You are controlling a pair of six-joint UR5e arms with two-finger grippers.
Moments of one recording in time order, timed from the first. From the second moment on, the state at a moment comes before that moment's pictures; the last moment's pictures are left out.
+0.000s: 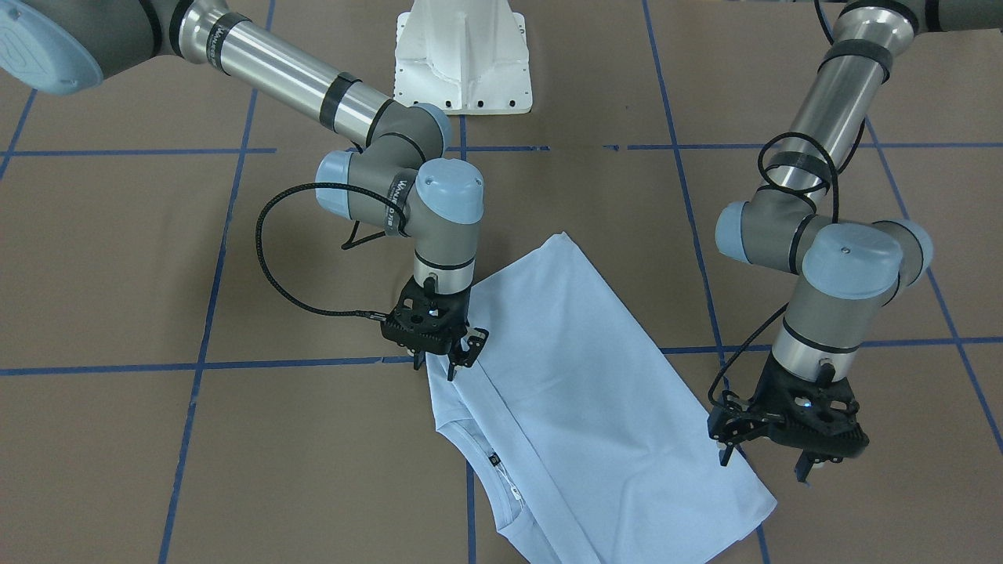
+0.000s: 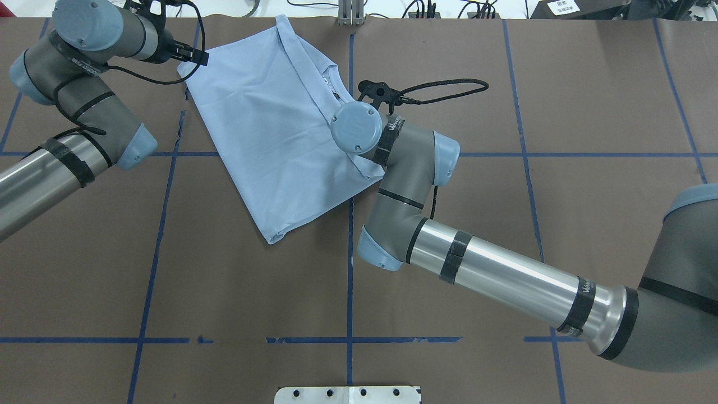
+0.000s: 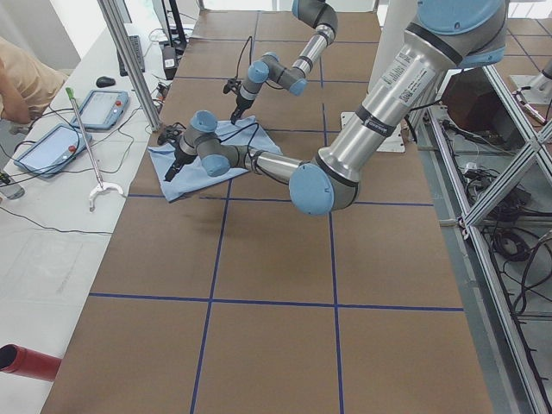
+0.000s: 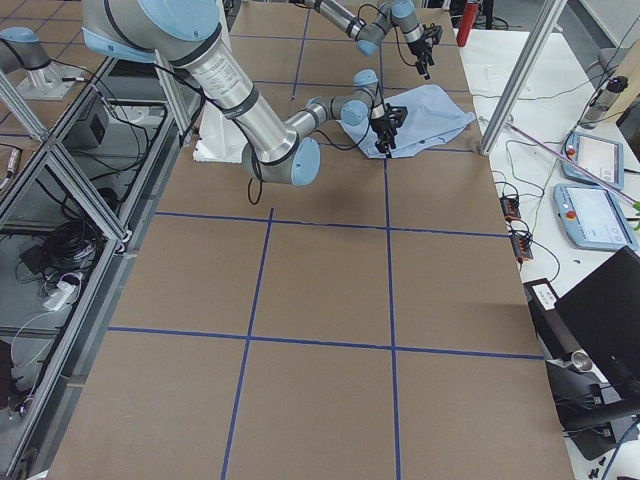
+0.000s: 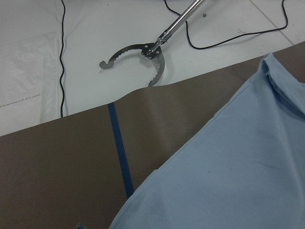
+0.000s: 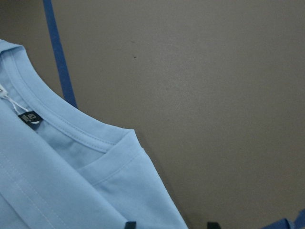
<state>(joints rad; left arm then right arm) -0.96 -2.24 -1.08 -2.37 -1.76 -0.65 0.55 -0.62 1.10 -1.30 1.49 1.55</state>
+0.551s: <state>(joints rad) -0.96 -2.24 -1.08 -2.37 -1.76 -0.65 0.54 -0.63 1.10 -1.30 1.48 1.55</state>
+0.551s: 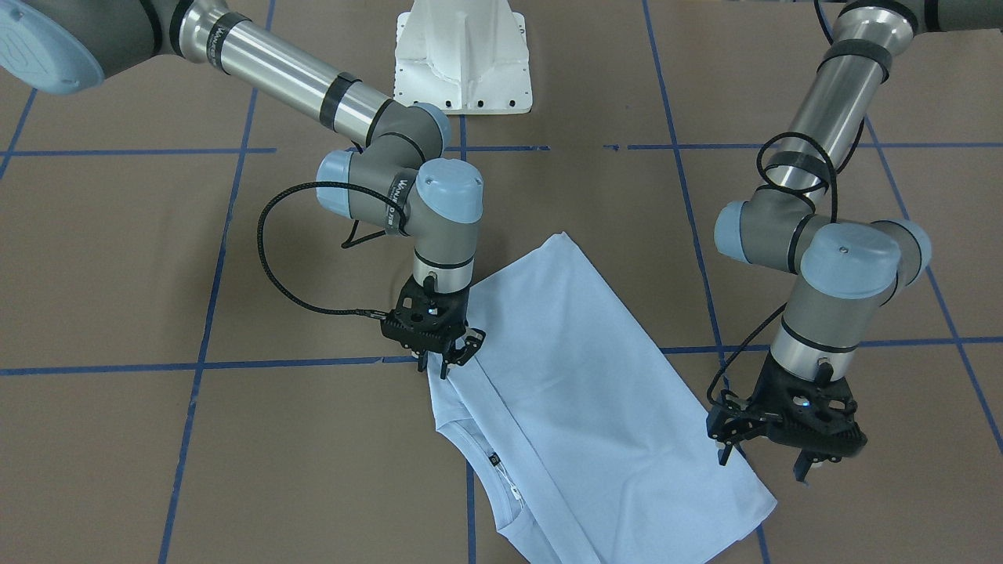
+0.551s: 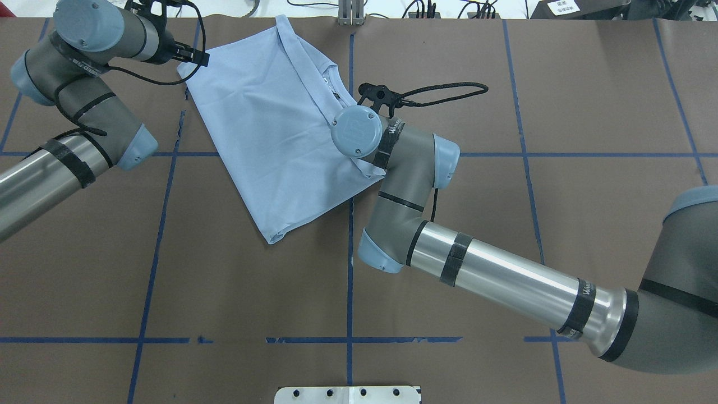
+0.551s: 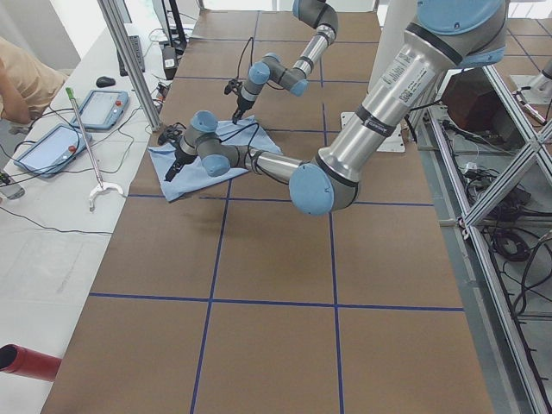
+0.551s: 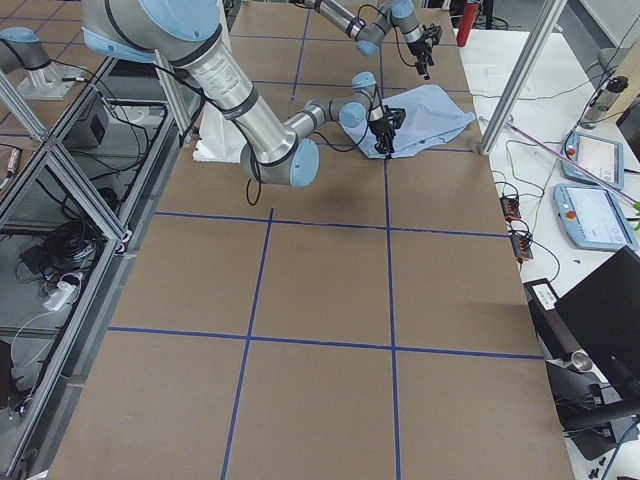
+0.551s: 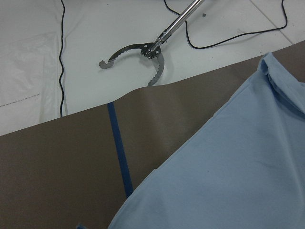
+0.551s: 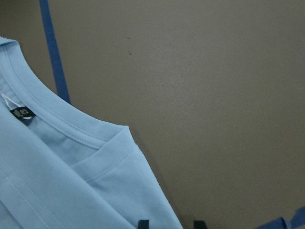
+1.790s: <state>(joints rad) -0.95 -2.22 -1.10 -2.38 -1.76 -0.67 0.51 -0.82 1.38 -1.32 1.46 1.56</state>
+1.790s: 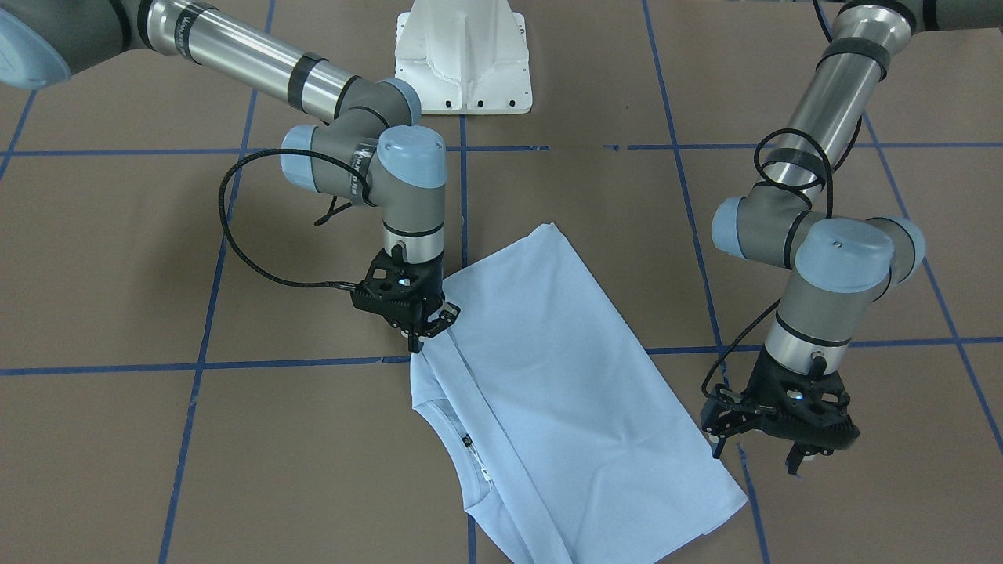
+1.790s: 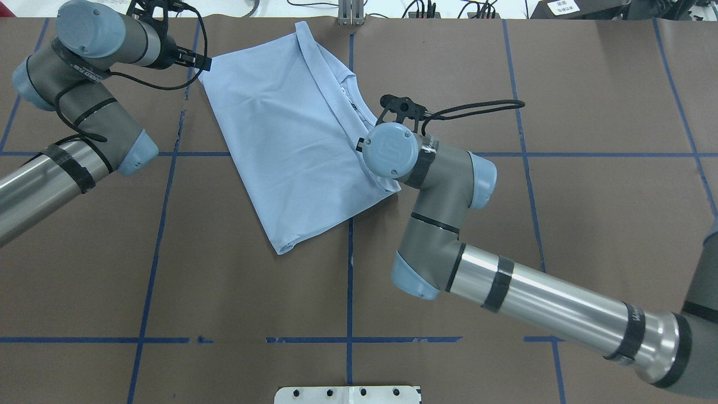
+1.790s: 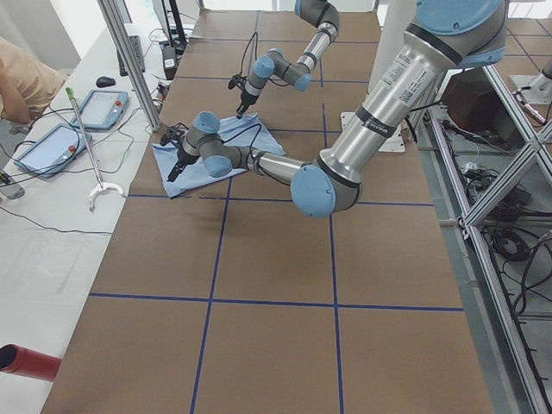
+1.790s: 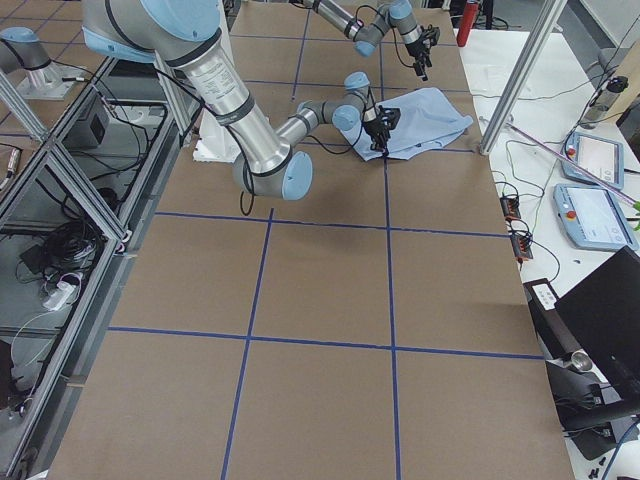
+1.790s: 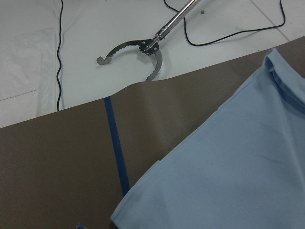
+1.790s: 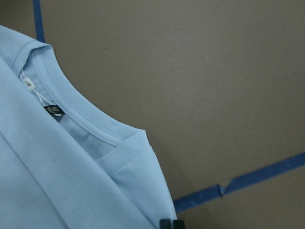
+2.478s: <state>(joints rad) -0.94 -2.20 -1.14 -2.38 -1.76 -0.67 0.27 -1.14 1.79 -1.34 1.23 1.62</state>
